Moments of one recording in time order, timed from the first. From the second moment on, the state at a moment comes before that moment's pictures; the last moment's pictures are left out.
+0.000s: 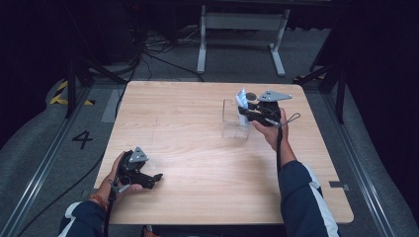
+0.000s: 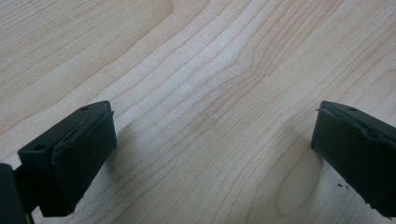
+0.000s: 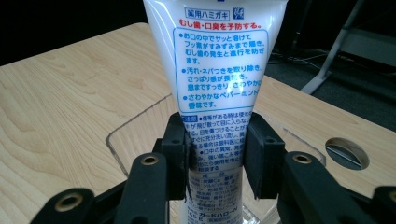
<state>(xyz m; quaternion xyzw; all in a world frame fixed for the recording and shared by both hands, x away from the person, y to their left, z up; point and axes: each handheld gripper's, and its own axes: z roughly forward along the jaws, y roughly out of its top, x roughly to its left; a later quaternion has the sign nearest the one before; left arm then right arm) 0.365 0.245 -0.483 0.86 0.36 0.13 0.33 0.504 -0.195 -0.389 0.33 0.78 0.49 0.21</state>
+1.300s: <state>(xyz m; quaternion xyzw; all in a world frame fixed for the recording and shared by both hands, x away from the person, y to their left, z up) 0.365 0.245 -0.484 0.86 0.36 0.13 0.33 0.478 -0.221 -0.380 0.34 0.79 0.46 0.24</state>
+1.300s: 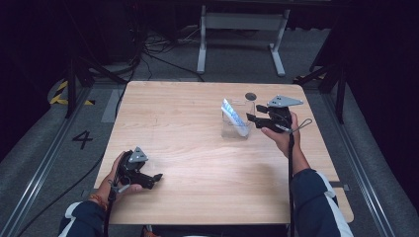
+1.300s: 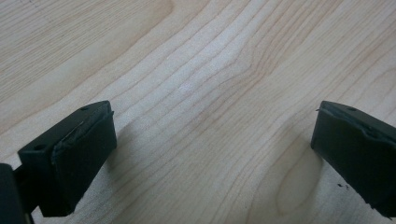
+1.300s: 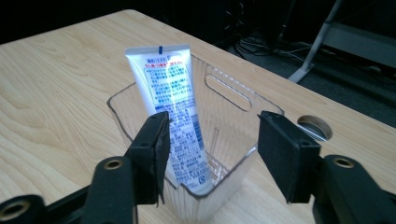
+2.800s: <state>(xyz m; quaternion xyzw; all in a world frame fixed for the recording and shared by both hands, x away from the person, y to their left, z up) 0.365 0.246 -0.483 0.86 0.36 0.13 0.33 0.410 -0.260 -0.395 0.31 0.85 0.34 0.26</state>
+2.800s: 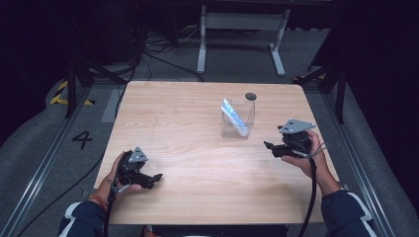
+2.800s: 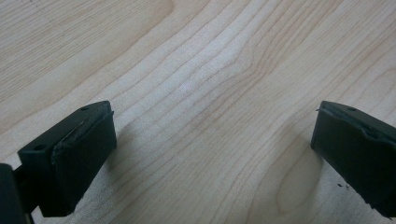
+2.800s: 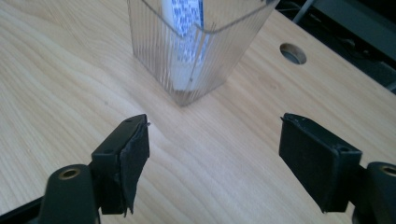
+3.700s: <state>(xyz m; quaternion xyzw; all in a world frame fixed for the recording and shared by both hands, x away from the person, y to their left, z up) 0.364 0.246 -0.484 0.86 0.37 0.13 0.33 0.358 -0.313 -0.459 0.37 0.84 0.30 0.25</state>
